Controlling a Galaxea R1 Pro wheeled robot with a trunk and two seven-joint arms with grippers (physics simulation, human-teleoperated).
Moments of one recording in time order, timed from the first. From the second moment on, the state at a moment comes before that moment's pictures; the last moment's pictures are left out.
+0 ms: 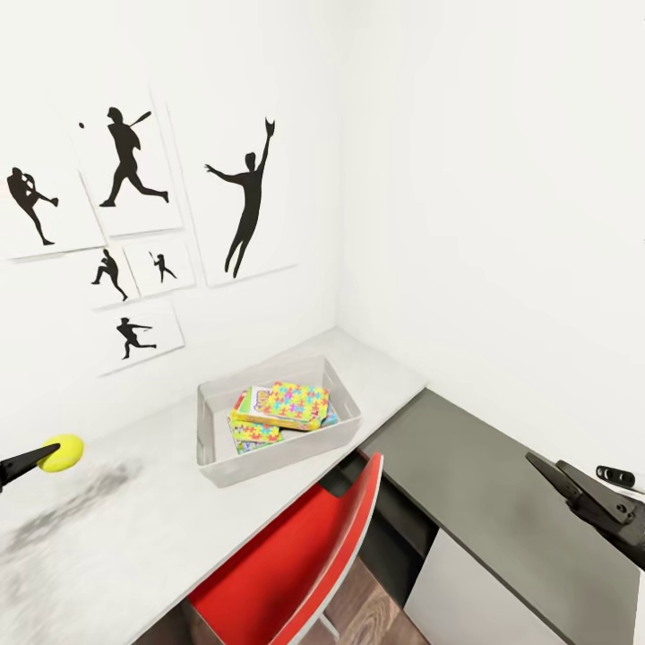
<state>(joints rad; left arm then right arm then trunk) -0.52 0.51 0.88 -0.98 -0.16 0.80 -1.56 -0.14 -0.19 -0.69 -1.56 -0.63 0.92 1.37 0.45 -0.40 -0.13</state>
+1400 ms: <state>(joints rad) -0.83 0.33 0.32 -1.29 -0.20 1.04 -1.56 -0.13 -0.19 -0.56 -1.56 -0.55 0.82 1.36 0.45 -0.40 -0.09</state>
